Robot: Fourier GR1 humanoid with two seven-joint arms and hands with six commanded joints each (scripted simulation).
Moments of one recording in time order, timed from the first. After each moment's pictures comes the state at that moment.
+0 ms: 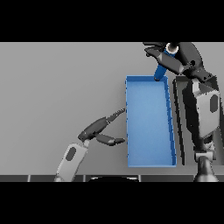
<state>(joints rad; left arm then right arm) -0.18 -0.06 -0.35 -1.59 -0.25 -0.44 0.09 -0.94 -0.45 -0.07 -1.50 -0.53 0.18 0.53</state>
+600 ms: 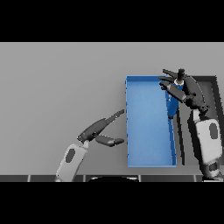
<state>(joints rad) -0.15 -0.06 -0.35 -1.62 -0.23 -0.45 0.12 -0.46 -0.50 0.00 -1.66 -0.47 0.02 0.61</state>
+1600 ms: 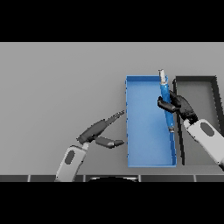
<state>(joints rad) -0.13 -0.06 -0.36 -1.64 -0.24 -0.45 0.12 -0.55 -0.93 0.70 -1.49 -0.66 -0.22 0.61</state>
